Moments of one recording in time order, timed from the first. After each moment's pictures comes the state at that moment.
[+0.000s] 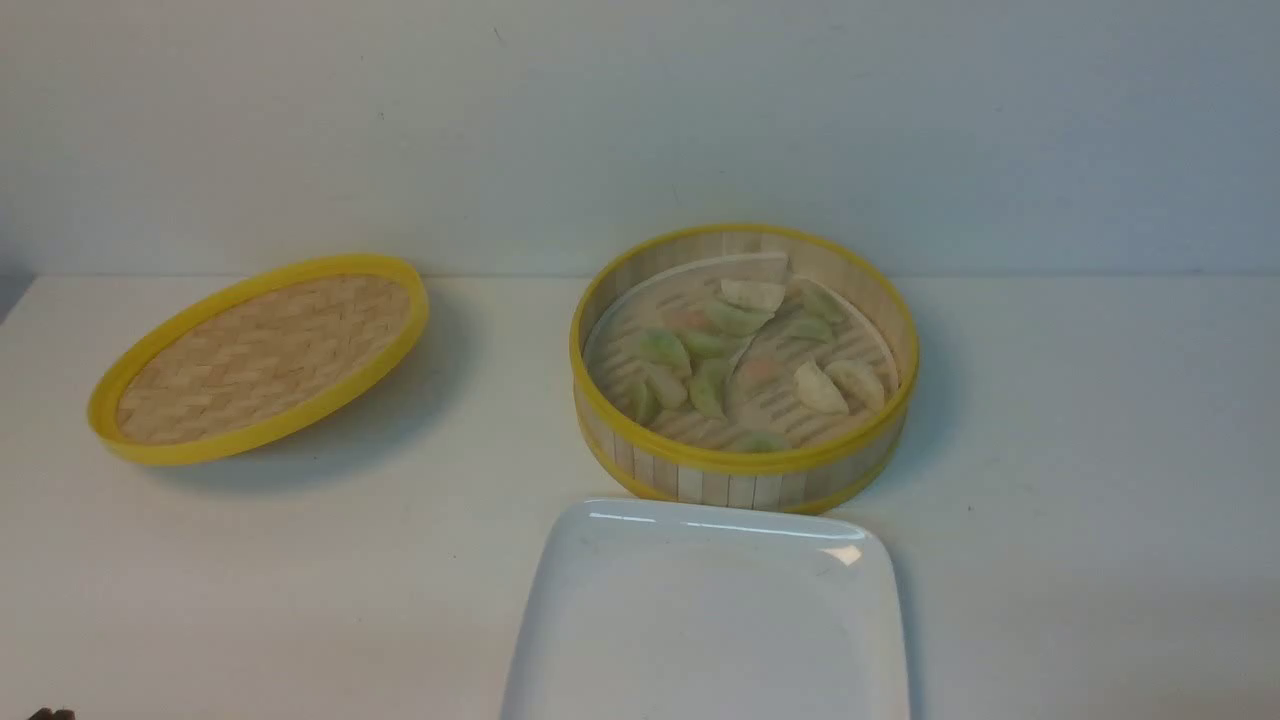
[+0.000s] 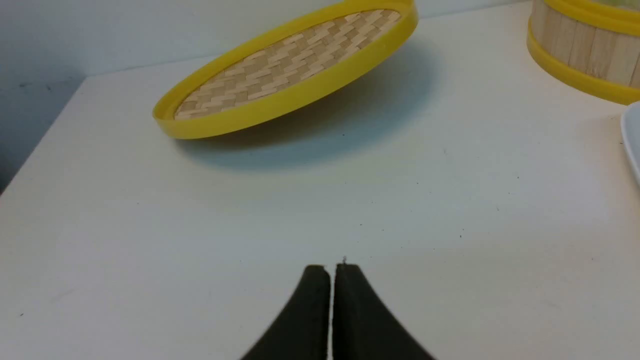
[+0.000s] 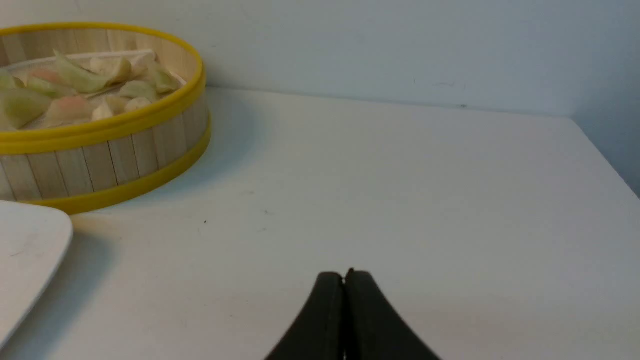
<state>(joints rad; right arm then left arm) -0.01 -0.01 0.02 -0.03 0.40 -0.01 0.00 -0.01 0.03 -0.07 0.37 0.17</state>
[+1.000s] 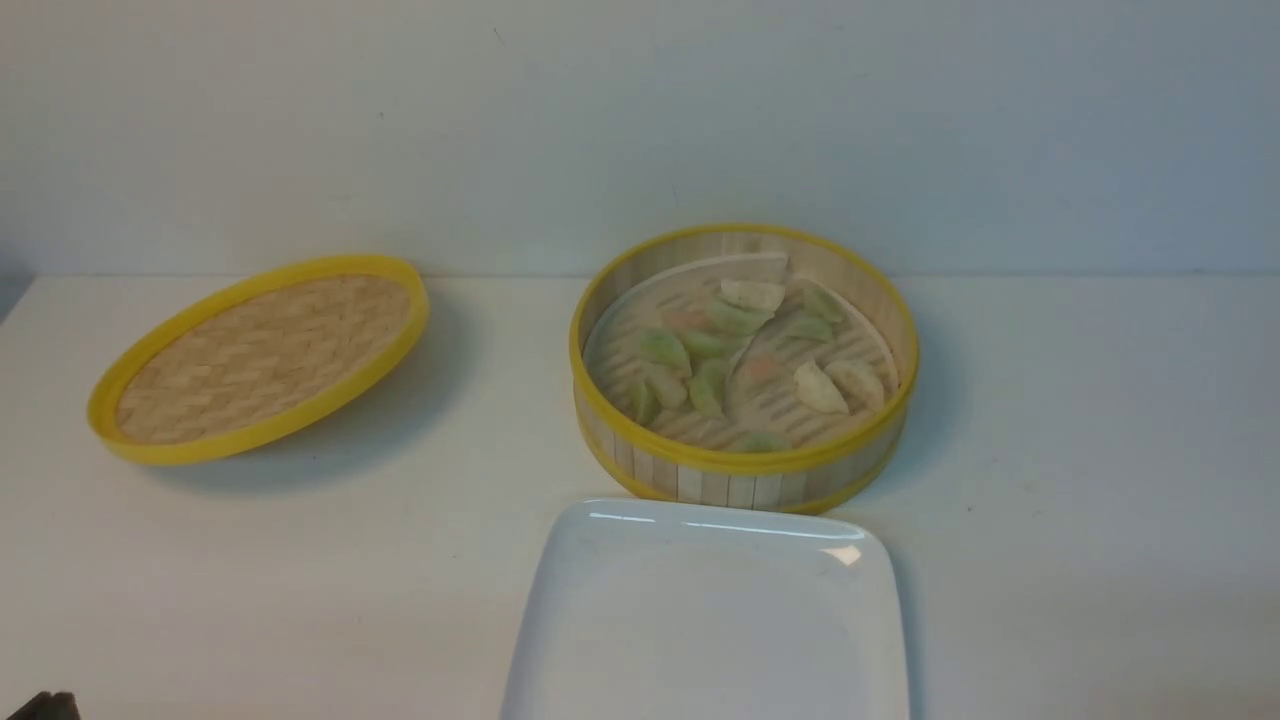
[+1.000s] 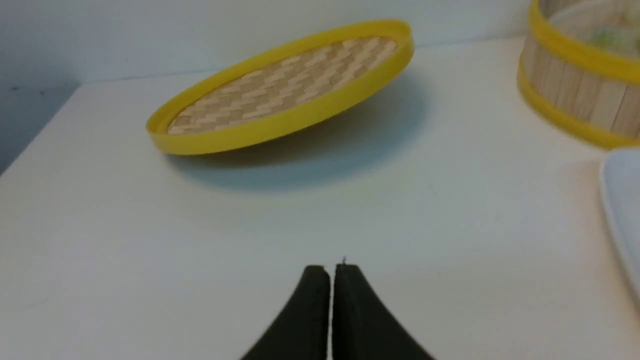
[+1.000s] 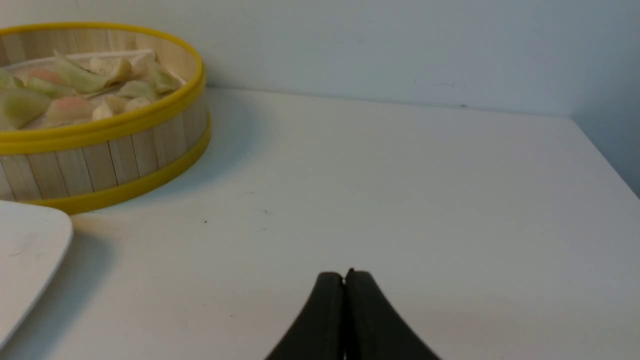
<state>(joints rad) -0.01 -0.01 0.02 -0.03 0.40 -0.01 0.00 -0.01 0.03 -0.18 0.30 0.10</state>
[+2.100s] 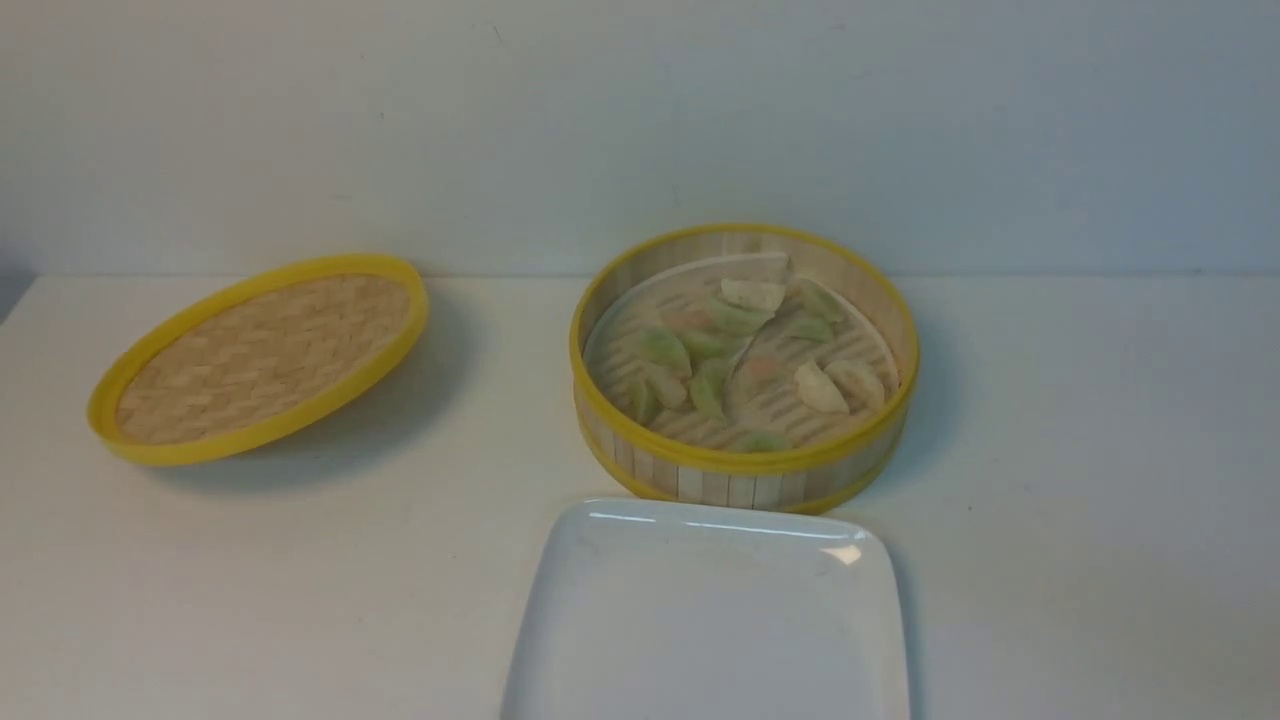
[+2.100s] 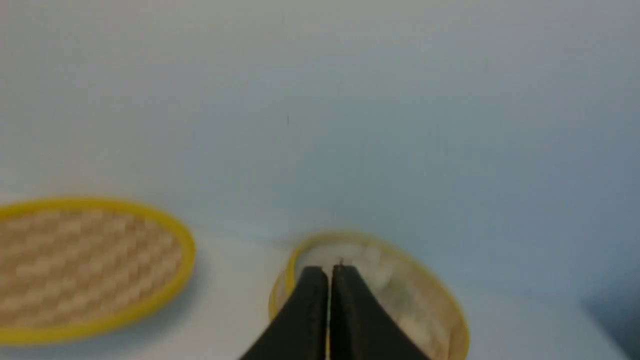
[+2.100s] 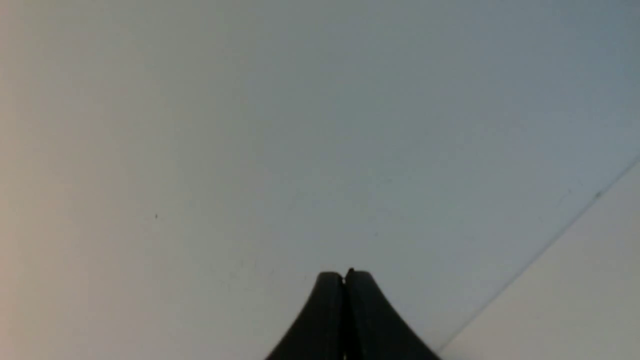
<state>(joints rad) -0.01 -0.01 0.03 0.64 -0.09 0.26 0.00 0.58 -0.79 -0.55 0.61 0.07</state>
